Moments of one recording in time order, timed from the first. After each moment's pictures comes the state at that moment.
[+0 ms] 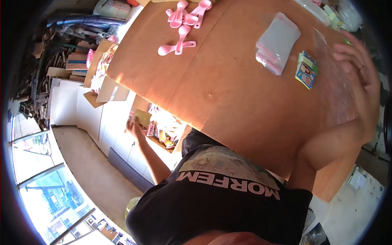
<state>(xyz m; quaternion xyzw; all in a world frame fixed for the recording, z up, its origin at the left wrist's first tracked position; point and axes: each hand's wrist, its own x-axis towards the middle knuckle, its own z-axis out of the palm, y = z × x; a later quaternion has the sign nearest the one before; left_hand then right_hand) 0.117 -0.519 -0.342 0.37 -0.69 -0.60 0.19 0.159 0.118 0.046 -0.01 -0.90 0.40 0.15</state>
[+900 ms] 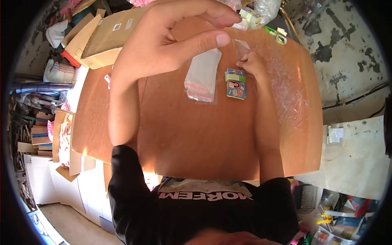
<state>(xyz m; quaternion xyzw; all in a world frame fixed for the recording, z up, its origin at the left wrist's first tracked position) -0.042 -0.060 0.078 -0.74 -0.44 -0.48 0.15 0.073 0.256 -0.117 -0.31 -0.94 0.11 0.08</state>
